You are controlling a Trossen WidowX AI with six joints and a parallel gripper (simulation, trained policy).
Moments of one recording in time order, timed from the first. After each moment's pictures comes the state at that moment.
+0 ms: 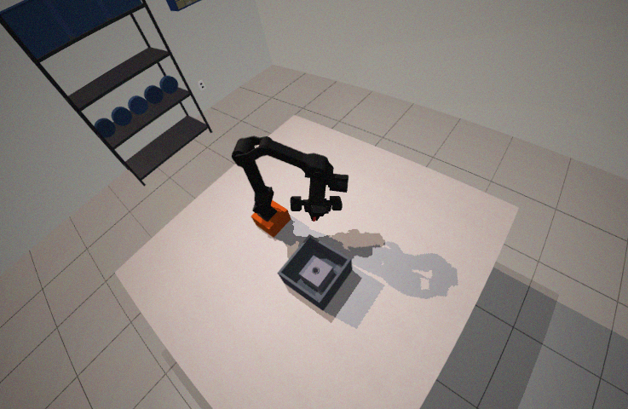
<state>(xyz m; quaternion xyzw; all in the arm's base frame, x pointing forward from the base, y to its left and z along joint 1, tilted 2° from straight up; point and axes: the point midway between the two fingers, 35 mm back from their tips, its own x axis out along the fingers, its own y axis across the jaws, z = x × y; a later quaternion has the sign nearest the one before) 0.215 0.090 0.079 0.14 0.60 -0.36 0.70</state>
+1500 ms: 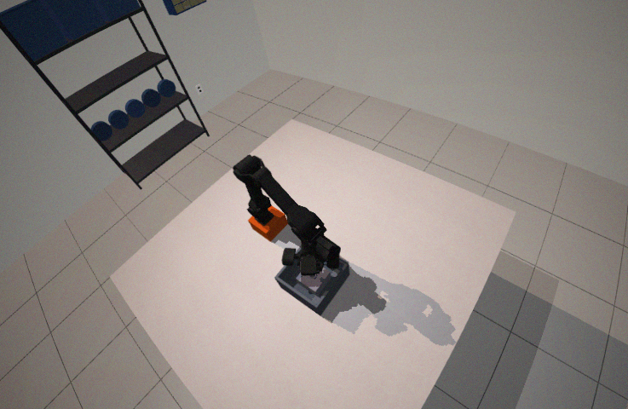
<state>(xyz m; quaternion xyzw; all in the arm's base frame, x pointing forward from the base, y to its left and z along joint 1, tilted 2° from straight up) 0.339 -0.059 0.066 0.24 0.55 -0.38 0.70</state>
